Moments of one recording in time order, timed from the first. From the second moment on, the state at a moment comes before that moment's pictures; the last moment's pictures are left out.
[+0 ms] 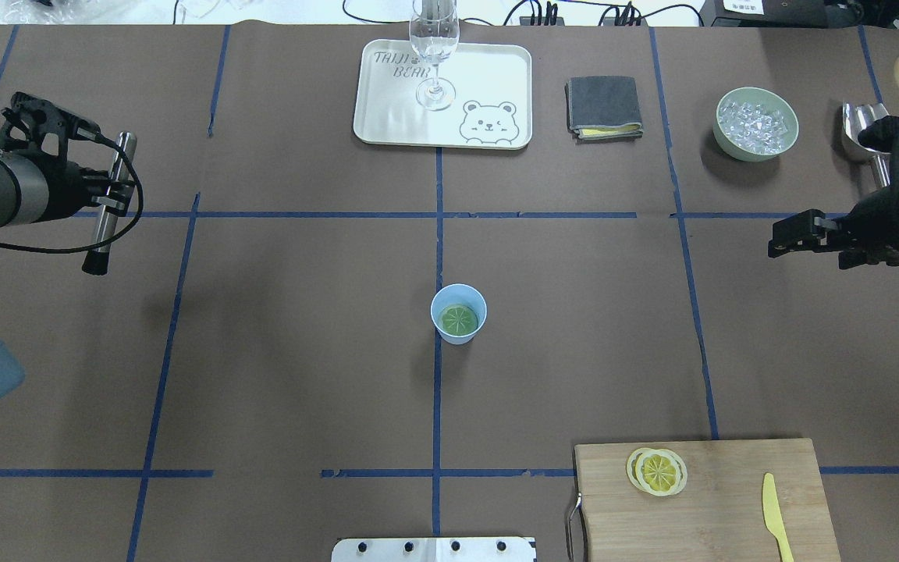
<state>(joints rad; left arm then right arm) -0.87 -1.68 -1.79 -2.14 -1.74 -0.61 0.95 -1.62 2.09 -1.35 2.09 1.03</state>
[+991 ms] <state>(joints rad) -0.91 -1.75 -1.58 -1.86 -2.08 -0.83 0.95 -1.62 2.10 -1.35 2.09 1.03</state>
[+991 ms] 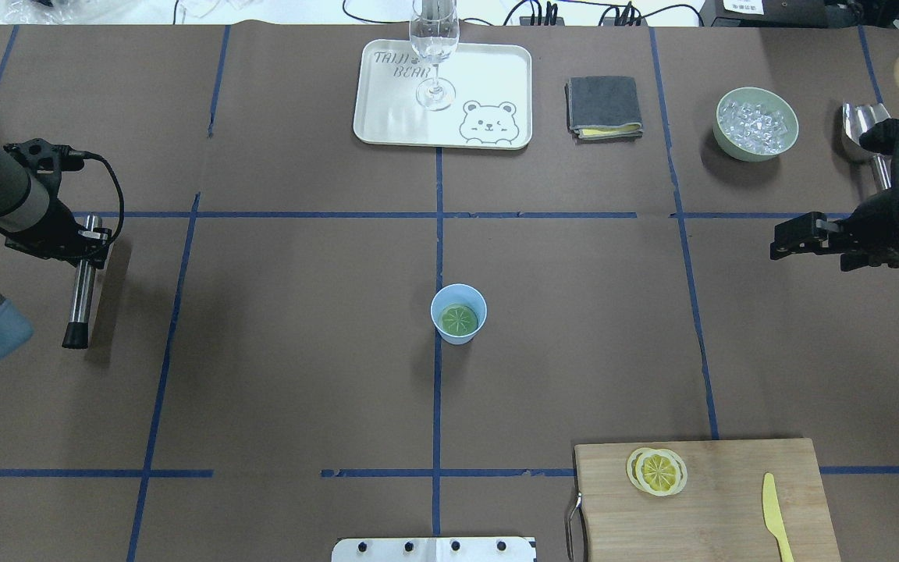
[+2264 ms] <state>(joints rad) -0.90 -1.79 -1.56 -1.82 -2.10 -0.74 0.95 -1.62 2.10 -1.35 2.09 1.04</state>
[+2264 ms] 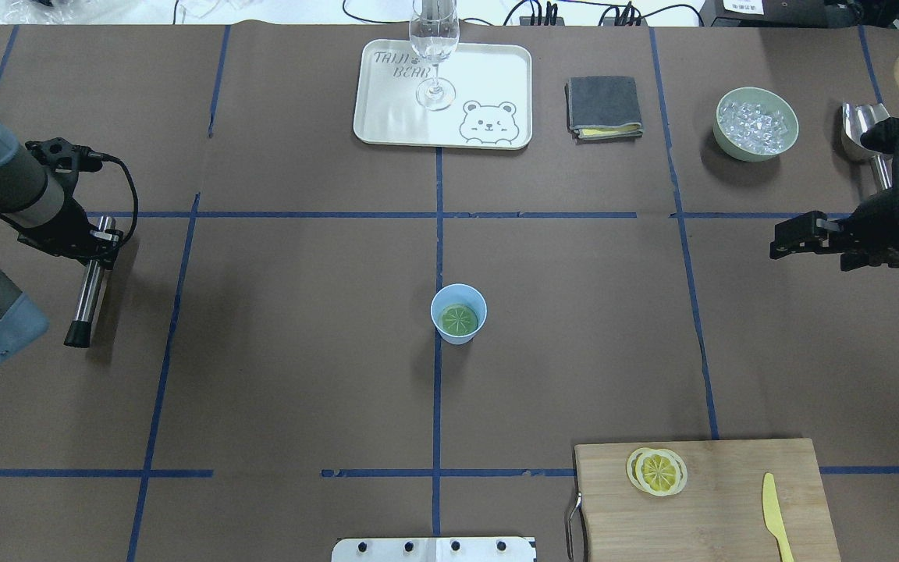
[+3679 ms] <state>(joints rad) -0.90 -1.79 -1.58 -1.82 -2.09 -0.74 0.95 -1.62 2.10 -1.35 2.09 1.04</state>
